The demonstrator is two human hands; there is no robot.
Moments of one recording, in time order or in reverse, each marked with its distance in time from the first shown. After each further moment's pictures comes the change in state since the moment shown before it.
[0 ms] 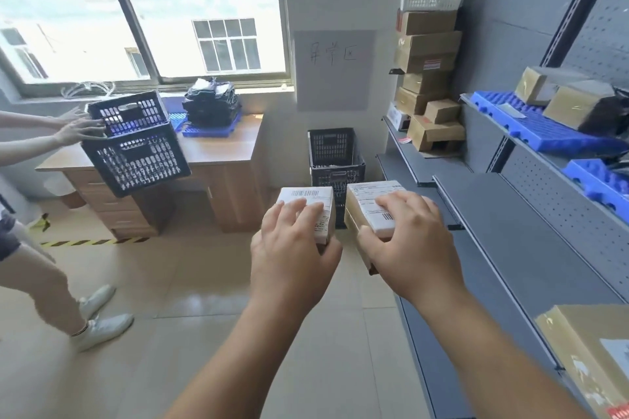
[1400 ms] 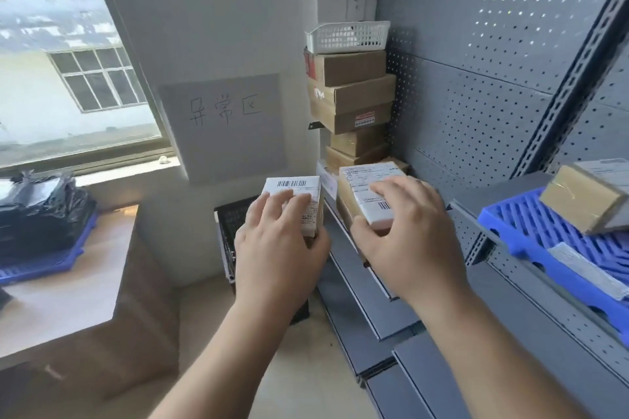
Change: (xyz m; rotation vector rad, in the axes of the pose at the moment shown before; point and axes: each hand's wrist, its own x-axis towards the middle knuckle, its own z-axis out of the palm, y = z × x) left_hand 0.568 0.091 0.250 -0.134 -0.004 0.325; right_hand 0.526 0.165 0.110 -0.162 0.296 0.135
